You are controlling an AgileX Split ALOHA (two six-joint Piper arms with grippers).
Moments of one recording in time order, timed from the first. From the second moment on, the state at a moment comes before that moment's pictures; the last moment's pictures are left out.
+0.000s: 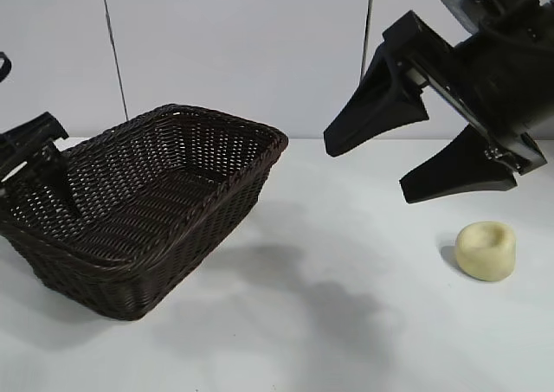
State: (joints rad) left arm -0.23 1.64 -0.76 -0.36 0.43 -0.61; right arm 0.24 1.44 -0.81 0.98 0.70 -0.65
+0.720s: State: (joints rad) left arm -0.23 1.66 -0.76 -0.42 0.39 -0.63; right arm 0.24 1.44 -0.81 0.98 0.70 -0.65
